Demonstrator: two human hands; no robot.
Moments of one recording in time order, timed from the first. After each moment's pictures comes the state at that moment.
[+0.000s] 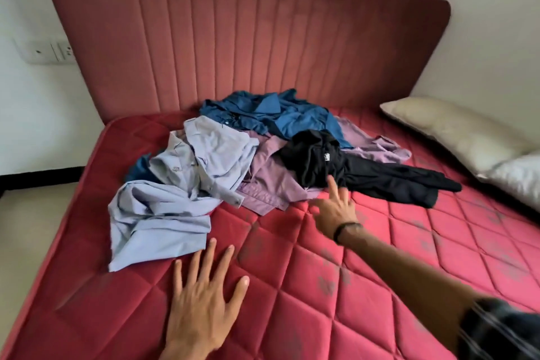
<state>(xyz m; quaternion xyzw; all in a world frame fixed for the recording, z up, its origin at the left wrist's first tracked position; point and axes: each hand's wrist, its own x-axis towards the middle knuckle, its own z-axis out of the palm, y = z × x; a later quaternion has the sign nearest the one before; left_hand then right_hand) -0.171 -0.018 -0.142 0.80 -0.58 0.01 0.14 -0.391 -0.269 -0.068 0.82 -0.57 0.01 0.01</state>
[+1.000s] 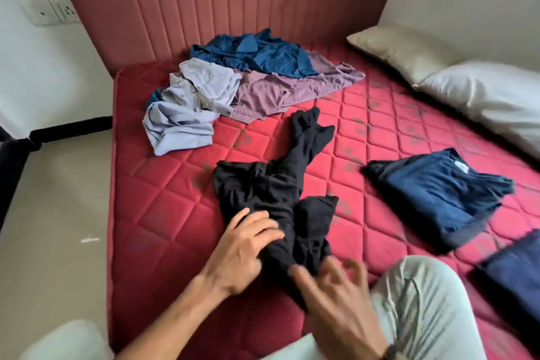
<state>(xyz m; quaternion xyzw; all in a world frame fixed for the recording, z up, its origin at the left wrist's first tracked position) -0.288 0.224 -0.038 0.53 -0.81 -0.08 0.22 -0.527 0.272 0.003 0.89 -0.40 0.19 0.09</state>
